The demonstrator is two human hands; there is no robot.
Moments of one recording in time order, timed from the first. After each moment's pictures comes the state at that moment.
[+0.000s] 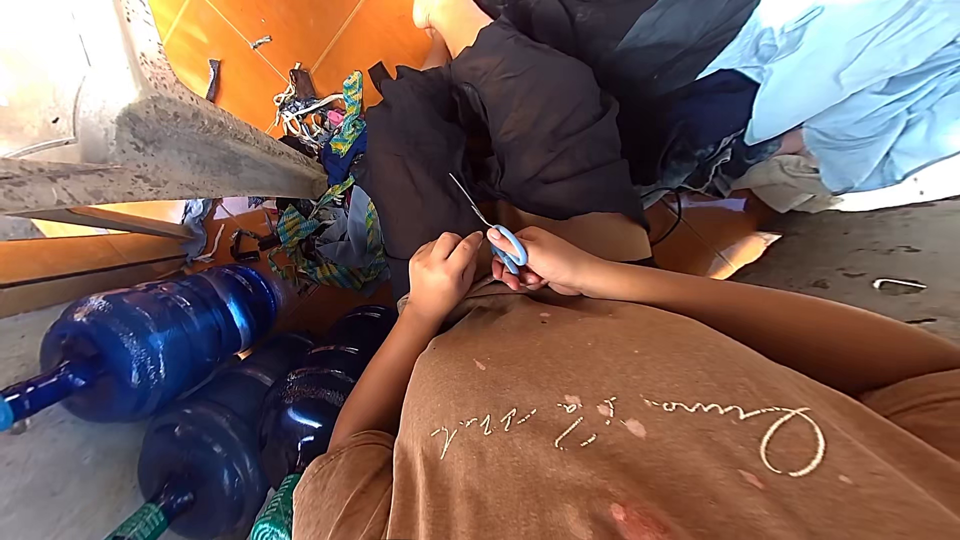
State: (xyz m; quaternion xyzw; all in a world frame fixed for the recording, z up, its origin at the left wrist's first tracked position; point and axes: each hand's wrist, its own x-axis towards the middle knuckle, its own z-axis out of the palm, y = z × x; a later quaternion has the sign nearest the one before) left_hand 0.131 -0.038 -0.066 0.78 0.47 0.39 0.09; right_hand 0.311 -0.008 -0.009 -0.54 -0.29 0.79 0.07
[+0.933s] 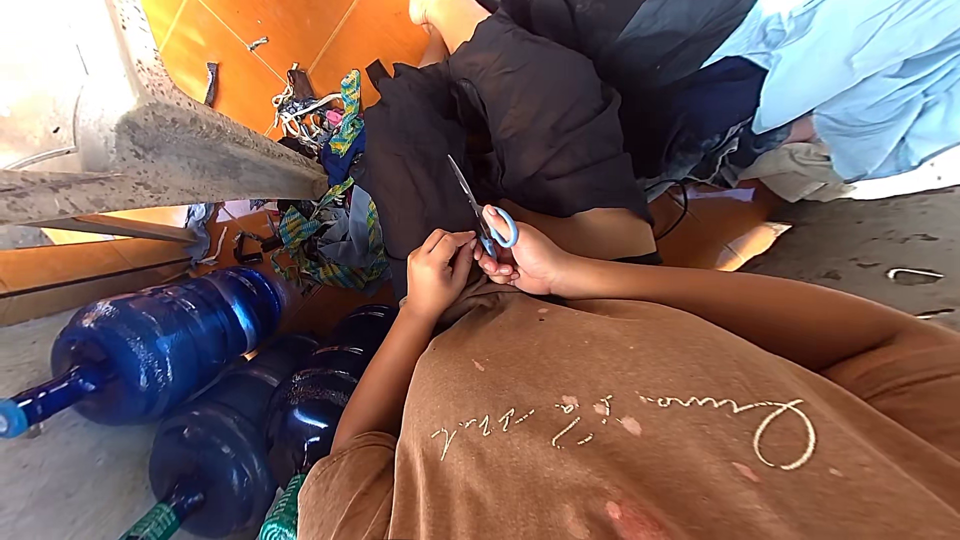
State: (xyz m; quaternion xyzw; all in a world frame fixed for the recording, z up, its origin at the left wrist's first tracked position) left_hand 0.124 -0.038 -0.065 0.72 0.48 0.43 0.25; right_hand 0.288 -0.011 -0.023 -0.47 -0.12 0.85 0.20
